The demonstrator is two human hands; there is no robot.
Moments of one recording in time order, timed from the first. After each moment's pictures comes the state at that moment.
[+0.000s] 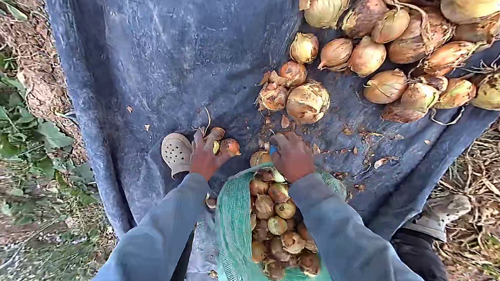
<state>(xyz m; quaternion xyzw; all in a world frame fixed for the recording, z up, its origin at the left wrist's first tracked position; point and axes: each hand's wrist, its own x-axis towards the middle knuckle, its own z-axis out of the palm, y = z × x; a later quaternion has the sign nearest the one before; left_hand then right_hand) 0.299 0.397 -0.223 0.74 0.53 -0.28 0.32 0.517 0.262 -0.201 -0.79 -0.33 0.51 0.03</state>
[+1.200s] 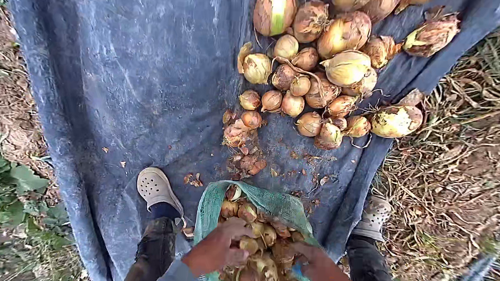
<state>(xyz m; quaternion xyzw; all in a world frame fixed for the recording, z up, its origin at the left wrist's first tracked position) 0.397 0.315 -0.093 0.56 0.28 -0.40 0.67 0.583 0.050 -0.098 -0.64 -0.11 0.75 0.11</state>
